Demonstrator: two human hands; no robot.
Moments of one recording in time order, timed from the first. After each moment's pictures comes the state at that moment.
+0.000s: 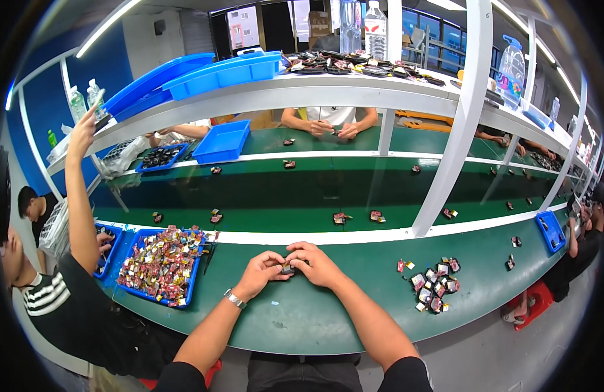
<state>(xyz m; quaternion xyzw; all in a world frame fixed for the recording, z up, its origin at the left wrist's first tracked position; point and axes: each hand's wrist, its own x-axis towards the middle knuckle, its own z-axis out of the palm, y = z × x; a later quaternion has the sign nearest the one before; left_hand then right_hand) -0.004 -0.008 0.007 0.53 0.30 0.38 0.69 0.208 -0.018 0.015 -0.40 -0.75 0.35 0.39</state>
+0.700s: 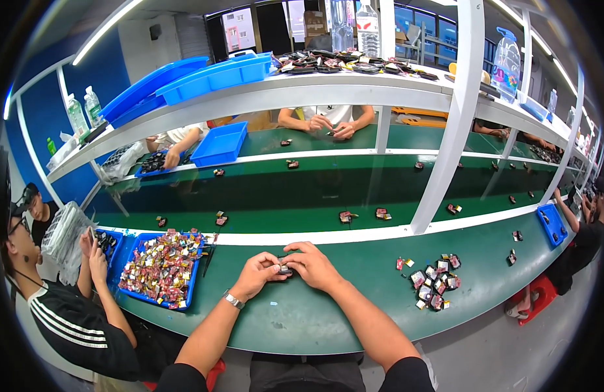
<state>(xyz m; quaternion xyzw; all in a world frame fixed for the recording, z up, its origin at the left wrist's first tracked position) -0.008 -0.005 0.002 0.52 0.28 0.38 0.71 0.202 -0.031 0.026 -0.41 -0.79 0.21 0.41</state>
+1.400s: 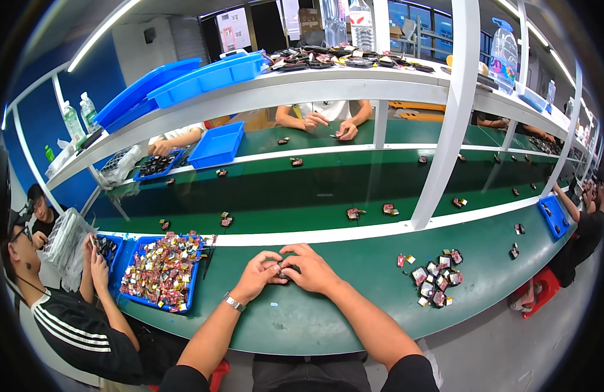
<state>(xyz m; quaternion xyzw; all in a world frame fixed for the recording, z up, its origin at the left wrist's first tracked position) -0.004 -0.008 0.005 0.52 0.29 0.37 0.72 0.198 -0.038 0.030 -0.42 -0.80 0.21 0.37</state>
